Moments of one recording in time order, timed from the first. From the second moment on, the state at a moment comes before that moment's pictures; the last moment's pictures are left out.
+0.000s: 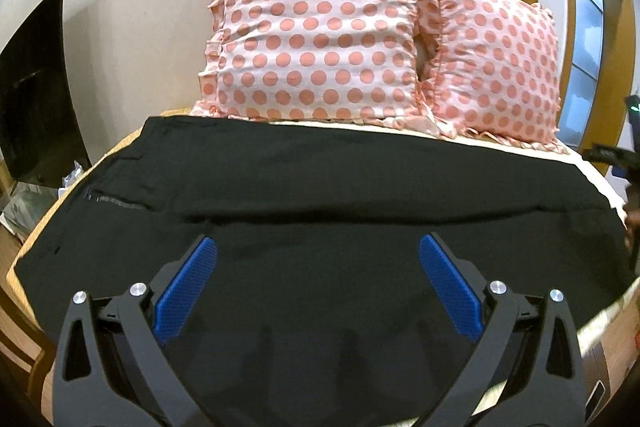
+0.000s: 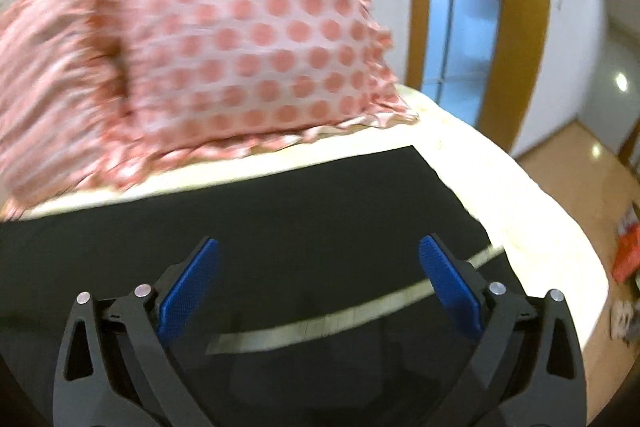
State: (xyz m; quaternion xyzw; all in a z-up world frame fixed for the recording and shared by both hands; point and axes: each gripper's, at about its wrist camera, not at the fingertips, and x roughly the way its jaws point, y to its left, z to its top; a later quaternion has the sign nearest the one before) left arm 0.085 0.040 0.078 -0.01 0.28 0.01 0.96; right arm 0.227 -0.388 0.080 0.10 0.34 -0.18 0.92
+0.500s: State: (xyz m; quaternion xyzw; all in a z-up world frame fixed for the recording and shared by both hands) left arm 0.148 0.060 0.061 -0.02 0.31 0.02 0.95; right arm 0.390 -0.477 0.010 0.18 0.46 -0.36 0.79
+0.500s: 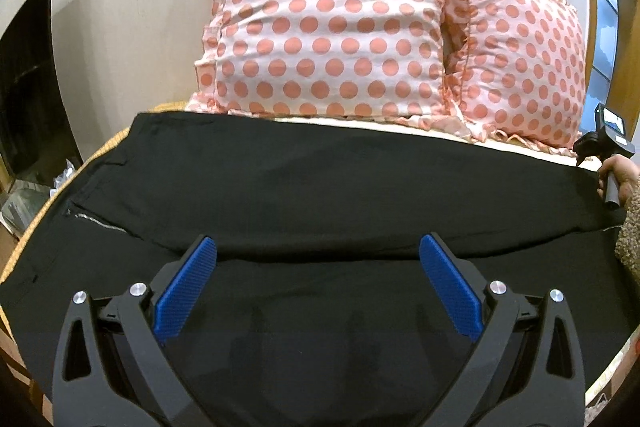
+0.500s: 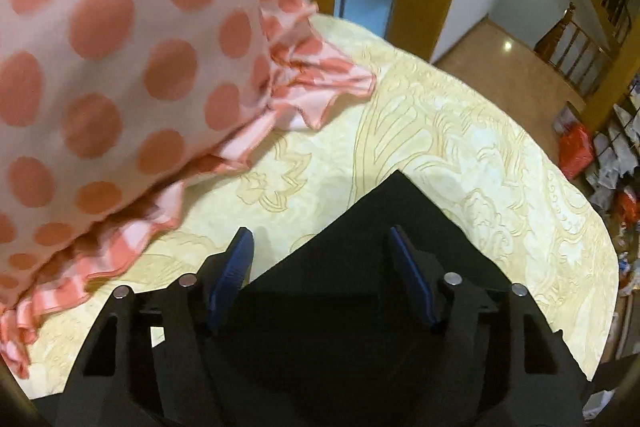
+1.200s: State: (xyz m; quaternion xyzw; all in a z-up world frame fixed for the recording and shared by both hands) left arm 0.134 0.075 0.060 -0.05 0.30 0.01 0.95; right arm 0.231 -0.461 0.058 0.29 0.30 -0.22 0.88
